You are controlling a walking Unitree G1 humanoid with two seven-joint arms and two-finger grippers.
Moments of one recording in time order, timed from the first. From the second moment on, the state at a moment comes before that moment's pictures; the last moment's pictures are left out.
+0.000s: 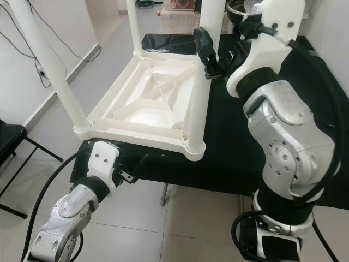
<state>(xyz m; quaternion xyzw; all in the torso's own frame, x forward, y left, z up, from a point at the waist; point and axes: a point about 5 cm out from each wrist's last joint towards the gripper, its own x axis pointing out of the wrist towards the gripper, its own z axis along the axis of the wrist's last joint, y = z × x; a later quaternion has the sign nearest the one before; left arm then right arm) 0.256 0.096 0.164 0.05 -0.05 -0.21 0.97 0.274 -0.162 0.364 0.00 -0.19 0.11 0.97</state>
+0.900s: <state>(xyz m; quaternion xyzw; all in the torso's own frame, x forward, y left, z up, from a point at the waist) 0.255 0.096 0.162 0.04 -0.05 -0.20 0.98 0.297 -0.143 0.358 0.01 -0.14 0.12 0.98</state>
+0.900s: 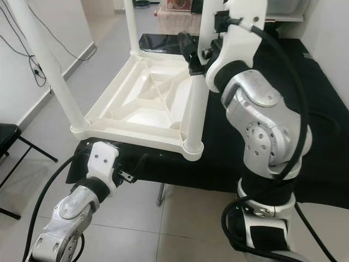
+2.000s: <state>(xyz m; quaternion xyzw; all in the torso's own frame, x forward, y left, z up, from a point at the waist) 0.211 0.127 0.180 0.07 -0.03 -0.16 0.99 0.377 -0.308 0.259 0.08 -0.08 -0.25 0.96</state>
